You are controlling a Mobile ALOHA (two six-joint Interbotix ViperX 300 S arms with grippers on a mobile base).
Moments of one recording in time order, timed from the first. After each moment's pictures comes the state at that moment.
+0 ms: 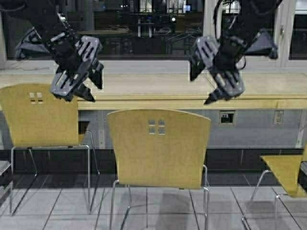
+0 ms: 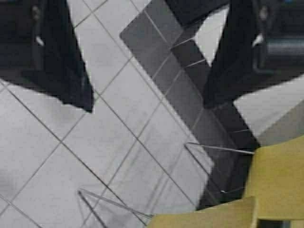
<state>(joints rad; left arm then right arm) -0.46 0.11 0.80 -0.82 -0.20 -0.67 0.47 0.21 0.71 0.75 -0.21 0.67</state>
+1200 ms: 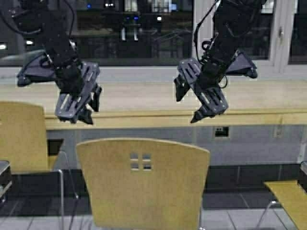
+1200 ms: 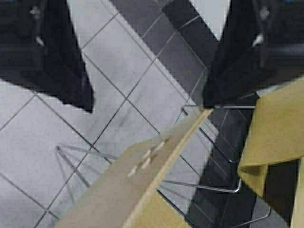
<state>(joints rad) -0.46 0.30 0.74 -0.91 -0.26 -0.70 0.49 0.40 0.57 0.77 -0.18 0.64</state>
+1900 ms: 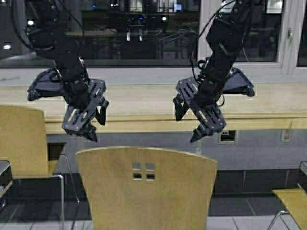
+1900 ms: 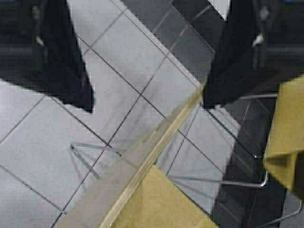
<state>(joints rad) -0.45 0.45 0.63 -0.92 -0.21 -0.70 0.49 0.52 0.53 0.80 -0.17 0.67</state>
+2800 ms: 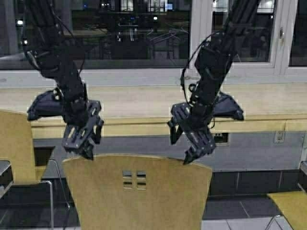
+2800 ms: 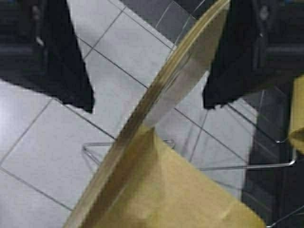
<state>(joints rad) -0.39 0.64 0.52 -0.95 -0.18 -0.71 0.49 0.74 0.35 0.87 -0.09 0.67</state>
